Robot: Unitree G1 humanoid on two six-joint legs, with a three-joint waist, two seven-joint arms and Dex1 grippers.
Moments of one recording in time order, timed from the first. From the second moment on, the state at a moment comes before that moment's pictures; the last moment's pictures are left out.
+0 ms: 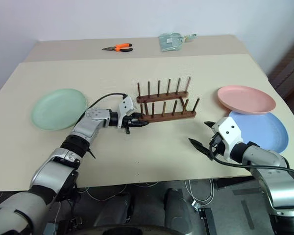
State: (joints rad) left arm -0.76 0.28 -0.26 0.67 -0.07 0.04 -1.08; right arm 0.12 -0.77 -0.26 -0.41 0.36 0.46 0.74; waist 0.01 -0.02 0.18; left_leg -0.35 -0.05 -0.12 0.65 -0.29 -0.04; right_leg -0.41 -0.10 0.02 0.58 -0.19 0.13
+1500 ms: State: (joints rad) left arm -0.42 0.35 -0.37 0.01 -0.02 0.39 -0.75; right arm -0.18 -0.65 0.09 -0.10 0.01 0.34 0.63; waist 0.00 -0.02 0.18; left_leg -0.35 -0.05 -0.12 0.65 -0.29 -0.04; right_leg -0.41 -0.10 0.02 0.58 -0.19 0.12
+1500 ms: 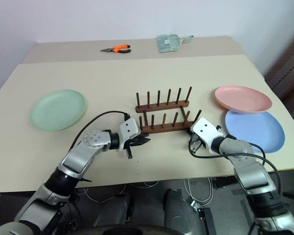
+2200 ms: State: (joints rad) left arm -0.43 0.38 -0.27 0.11 -0.04 0.30 -0.67; right arm -0.21 -0.99 -0.16 -0.05 -0.02 0.24 0.74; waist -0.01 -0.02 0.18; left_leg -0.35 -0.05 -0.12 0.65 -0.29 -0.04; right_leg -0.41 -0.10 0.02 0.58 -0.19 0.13
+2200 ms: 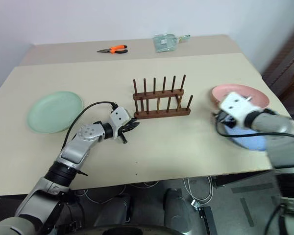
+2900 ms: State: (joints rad) left arm -0.36 0.42 -0.29 -0.24 -0.27 0.46 -0.92; right arm -0.34 -1.06 0.02 0.46 -0.29 -0.20 0.59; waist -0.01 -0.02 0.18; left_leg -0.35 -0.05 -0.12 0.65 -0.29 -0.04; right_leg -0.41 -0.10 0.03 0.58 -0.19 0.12
